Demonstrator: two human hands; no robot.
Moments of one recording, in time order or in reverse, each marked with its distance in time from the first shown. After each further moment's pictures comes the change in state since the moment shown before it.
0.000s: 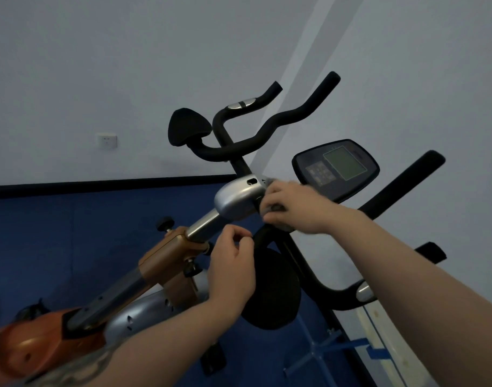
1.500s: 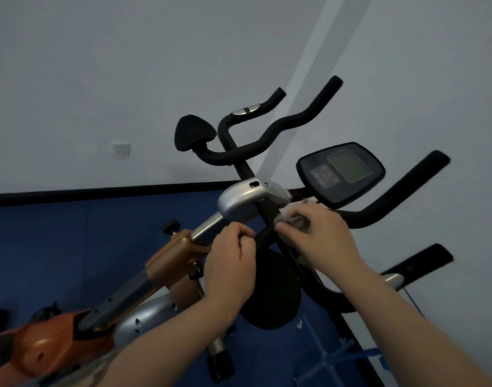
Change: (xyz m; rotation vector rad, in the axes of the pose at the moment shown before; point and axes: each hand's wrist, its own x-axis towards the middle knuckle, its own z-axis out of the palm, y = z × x) left_hand -0.003 0.008 -0.006 0.226 -0.002 0.118; right_hand -0.059 -0.023 0.033 0.333 0.522 0.275
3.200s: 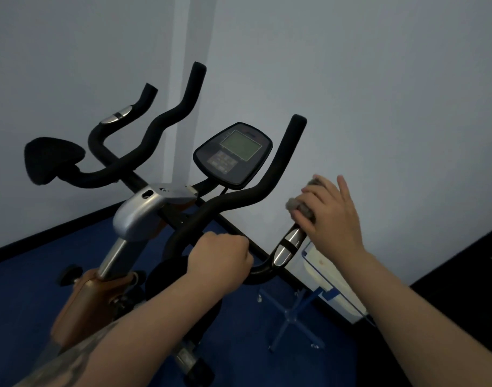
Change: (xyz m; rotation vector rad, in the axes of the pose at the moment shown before) left_hand 0.011 0.042 0.080 1.038 -0.556 0.750; right_hand -0.086 0.116 -0.076 -0.623 0.423 0.052
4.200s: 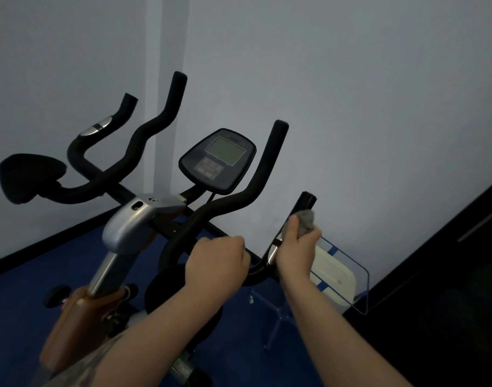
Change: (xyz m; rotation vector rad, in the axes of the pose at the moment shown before) left_hand -0.004 0.000 -0.001 -0.173 0.135 0.029; right_hand -0.017 -0.100 0.023 0.874 0.278 1.330
